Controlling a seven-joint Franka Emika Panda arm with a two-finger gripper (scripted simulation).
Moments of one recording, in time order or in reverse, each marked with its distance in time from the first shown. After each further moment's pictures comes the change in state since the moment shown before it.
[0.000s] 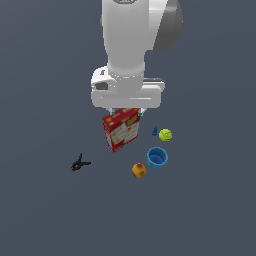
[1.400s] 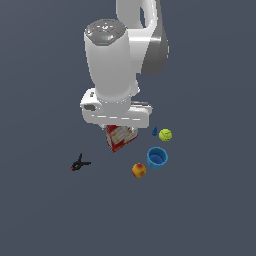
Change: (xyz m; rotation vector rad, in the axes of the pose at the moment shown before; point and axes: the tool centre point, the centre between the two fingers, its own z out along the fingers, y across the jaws) arm 0.037 0.029 0.043 0.015 0.011 0.110
